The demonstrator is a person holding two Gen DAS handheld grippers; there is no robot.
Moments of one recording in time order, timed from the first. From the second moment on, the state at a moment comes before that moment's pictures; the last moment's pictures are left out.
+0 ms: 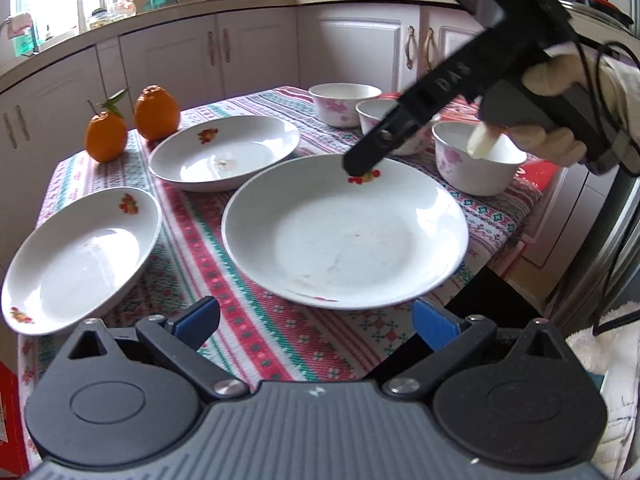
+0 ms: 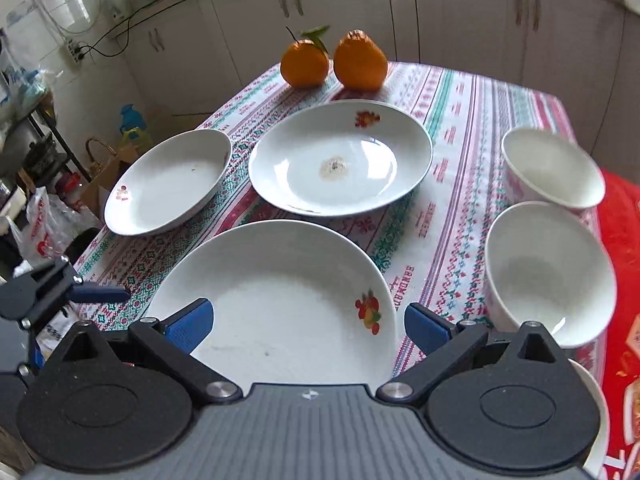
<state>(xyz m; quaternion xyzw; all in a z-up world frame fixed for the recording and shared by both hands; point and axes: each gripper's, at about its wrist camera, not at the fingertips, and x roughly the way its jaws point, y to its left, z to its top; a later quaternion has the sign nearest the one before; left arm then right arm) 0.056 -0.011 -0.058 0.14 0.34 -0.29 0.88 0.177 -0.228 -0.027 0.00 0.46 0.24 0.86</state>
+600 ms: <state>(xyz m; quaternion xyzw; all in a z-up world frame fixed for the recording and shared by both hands) 0.068 -0.032 -0.071 0.14 0.35 -0.32 0.87 0.220 -0.232 -0.051 0.01 0.53 0.26 0.81</state>
